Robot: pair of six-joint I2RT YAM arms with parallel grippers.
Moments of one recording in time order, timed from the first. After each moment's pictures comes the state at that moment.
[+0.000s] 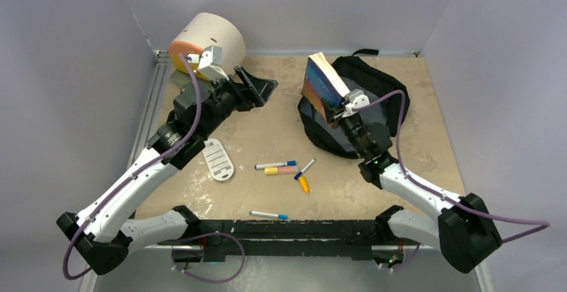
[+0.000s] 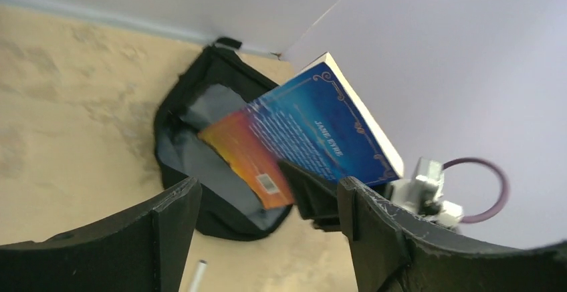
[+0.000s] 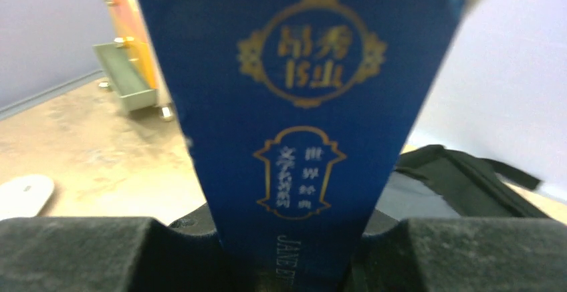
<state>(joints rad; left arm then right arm) -0.69 1.02 1.17 -0.14 -0.12 -0.64 0.53 1.08 0.50 0.79 -0.04 -0.04</state>
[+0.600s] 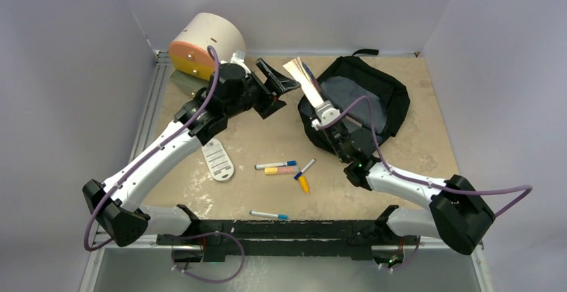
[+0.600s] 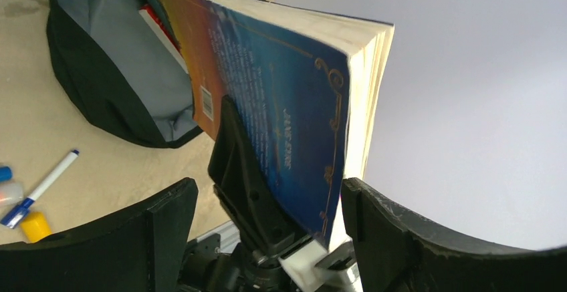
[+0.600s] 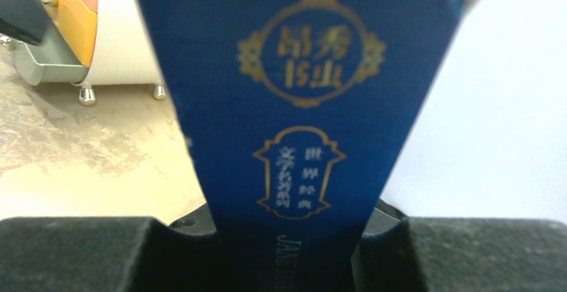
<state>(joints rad) -0.69 1.29 1.38 -0.40 0.06 -1.28 0.73 1.22 0.52 0.98 0.22 -0.52</state>
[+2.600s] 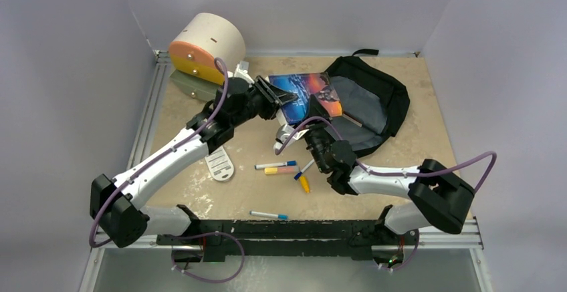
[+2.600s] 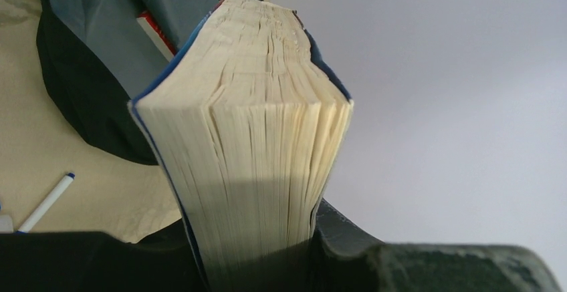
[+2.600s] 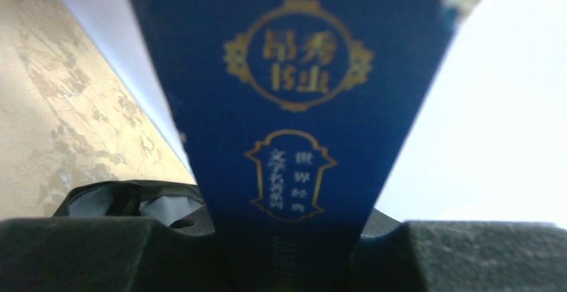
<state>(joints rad) -0.69 1.32 1.21 -0.19 0.07 -1.30 0.96 1.40 0.56 1.20 0.48 -1.32</state>
